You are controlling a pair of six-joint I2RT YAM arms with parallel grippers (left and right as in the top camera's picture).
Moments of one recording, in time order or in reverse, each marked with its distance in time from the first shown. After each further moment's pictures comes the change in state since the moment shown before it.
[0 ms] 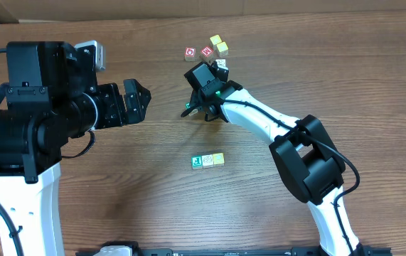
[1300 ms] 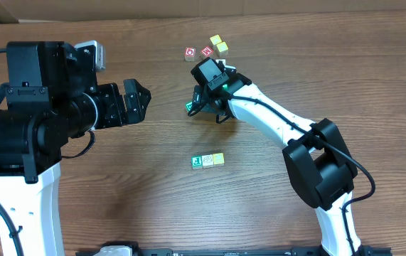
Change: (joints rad) left arm 0.000 0.000 0.000 0.000 0.000 0.000; right arm -0.023 -0.079 0.011 -0.227 -0.004 -0.105
